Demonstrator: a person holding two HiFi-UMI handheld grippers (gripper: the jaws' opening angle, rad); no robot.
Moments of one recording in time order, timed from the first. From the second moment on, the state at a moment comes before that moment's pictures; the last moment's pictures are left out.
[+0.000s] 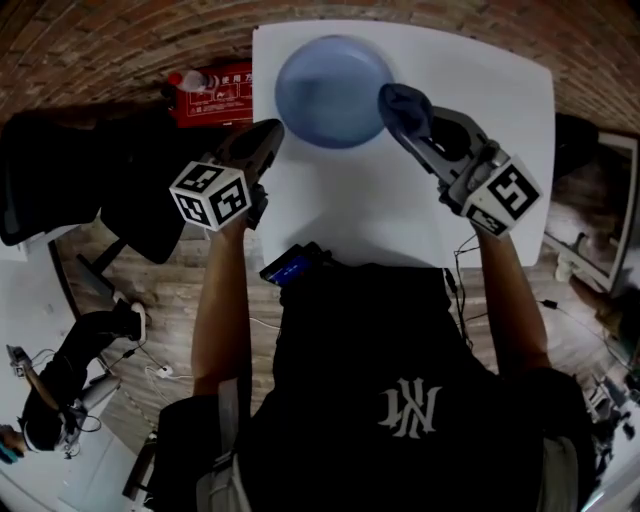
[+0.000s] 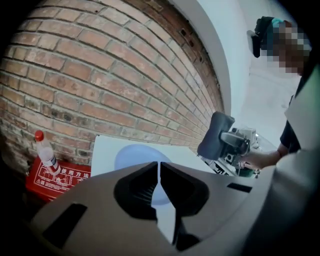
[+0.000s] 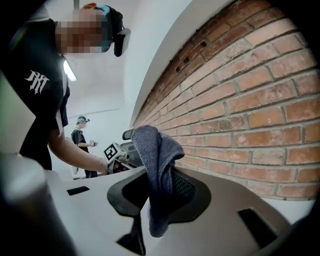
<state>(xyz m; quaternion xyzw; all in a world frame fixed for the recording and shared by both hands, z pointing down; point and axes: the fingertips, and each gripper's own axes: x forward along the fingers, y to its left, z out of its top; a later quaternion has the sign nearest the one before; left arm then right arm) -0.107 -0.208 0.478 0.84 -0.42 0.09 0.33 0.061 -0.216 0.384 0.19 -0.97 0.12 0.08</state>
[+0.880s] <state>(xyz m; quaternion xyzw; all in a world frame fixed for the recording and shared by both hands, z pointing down) -0.133 -0.246 0.599 0.75 -0.46 0.18 0.44 -0.030 -0.303 0.426 0.12 -0.98 0.10 0.12</state>
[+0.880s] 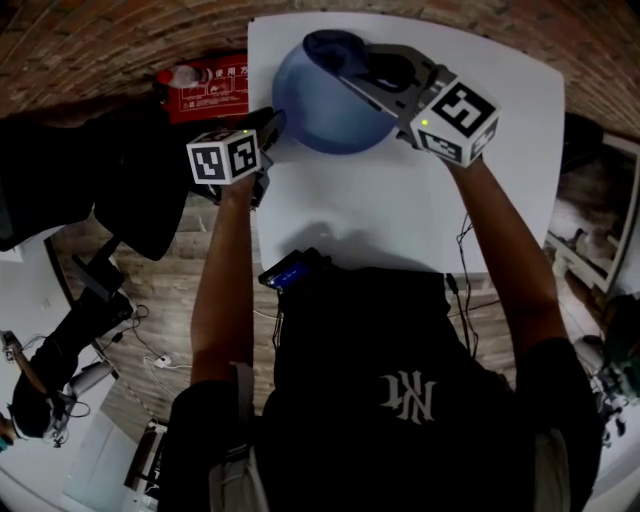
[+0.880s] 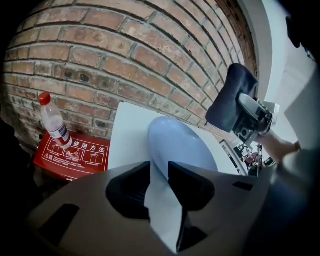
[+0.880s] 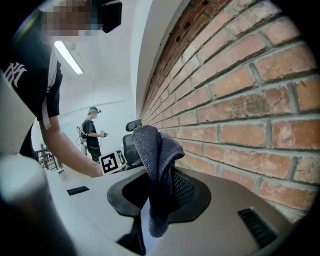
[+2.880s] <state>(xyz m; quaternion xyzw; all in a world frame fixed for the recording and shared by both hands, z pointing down) -0.134 -0.249 0.606 0.73 -0.48 0.16 0.46 -0.092 -0.346 0.602 0.22 -0.91 0.13 0.33</state>
